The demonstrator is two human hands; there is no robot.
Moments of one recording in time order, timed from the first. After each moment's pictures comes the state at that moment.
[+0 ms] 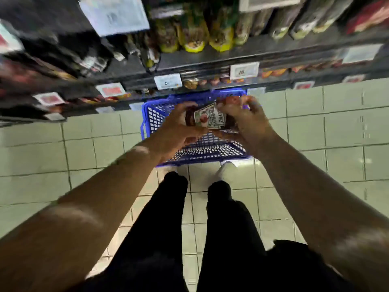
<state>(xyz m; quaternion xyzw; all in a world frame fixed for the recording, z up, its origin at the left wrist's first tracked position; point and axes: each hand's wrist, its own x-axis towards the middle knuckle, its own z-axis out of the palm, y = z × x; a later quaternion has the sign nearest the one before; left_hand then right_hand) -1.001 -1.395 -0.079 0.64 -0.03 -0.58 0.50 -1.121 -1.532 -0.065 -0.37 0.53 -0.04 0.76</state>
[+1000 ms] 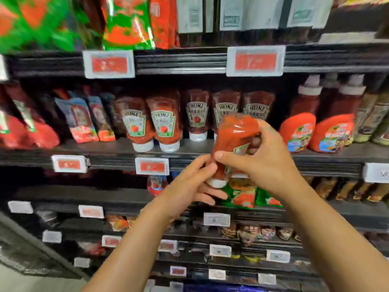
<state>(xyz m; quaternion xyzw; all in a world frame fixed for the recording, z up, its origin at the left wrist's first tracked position) -0.835 -1.349 0.471 0.58 -0.32 -0.40 0.63 -0.938 -1.499 0.518 -0.78 0.10 -0.34 0.52</state>
